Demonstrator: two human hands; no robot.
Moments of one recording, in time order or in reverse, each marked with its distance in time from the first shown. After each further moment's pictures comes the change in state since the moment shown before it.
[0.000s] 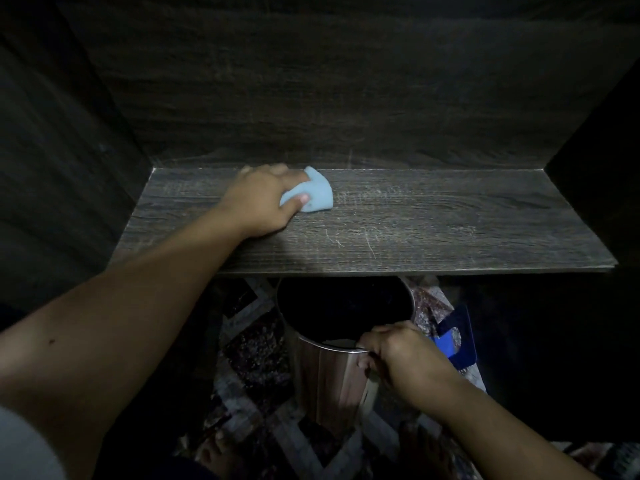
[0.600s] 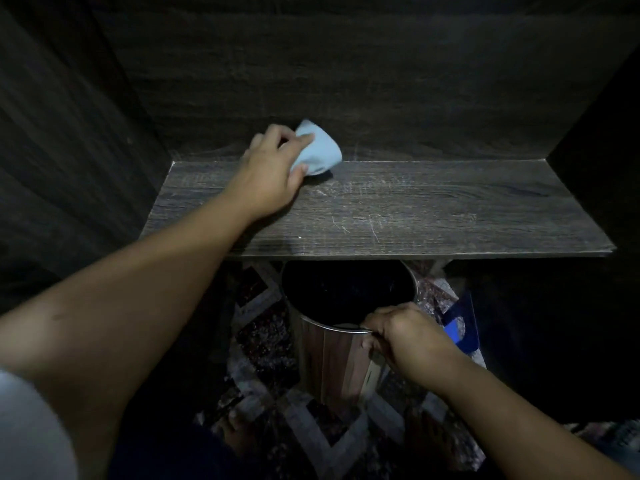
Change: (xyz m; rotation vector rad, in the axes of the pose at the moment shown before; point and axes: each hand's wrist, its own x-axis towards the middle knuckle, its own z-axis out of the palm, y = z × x) left_hand -0.007 0.013 -0.022 -0.116 0.225 -0.051; right_hand -0.006 -0.008 -0.005 -0.008 0.095 -0.076
